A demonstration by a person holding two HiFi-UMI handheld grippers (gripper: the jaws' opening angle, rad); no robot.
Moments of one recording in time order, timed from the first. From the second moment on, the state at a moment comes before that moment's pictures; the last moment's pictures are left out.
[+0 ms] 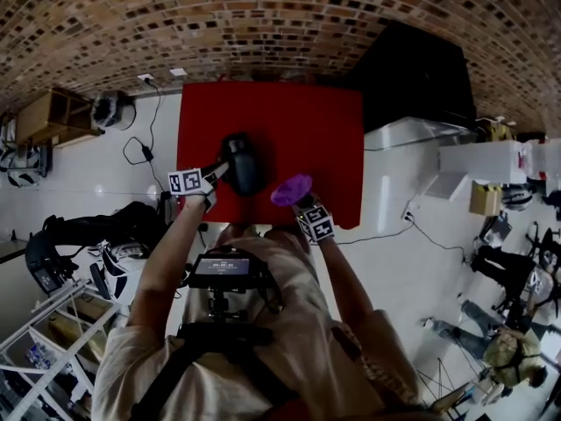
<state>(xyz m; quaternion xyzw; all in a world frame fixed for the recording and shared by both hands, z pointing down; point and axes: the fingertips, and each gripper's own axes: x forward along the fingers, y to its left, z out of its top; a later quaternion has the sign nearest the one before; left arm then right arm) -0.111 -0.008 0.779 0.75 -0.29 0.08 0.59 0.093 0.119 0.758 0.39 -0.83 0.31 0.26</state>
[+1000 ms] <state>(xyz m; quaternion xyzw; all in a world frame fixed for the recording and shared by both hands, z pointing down) -0.170 0.178 0.910 0.45 -0.35 -0.11 0.82 -0.005 0.102 0.816 0.01 -0.70 0.02 0.71</state>
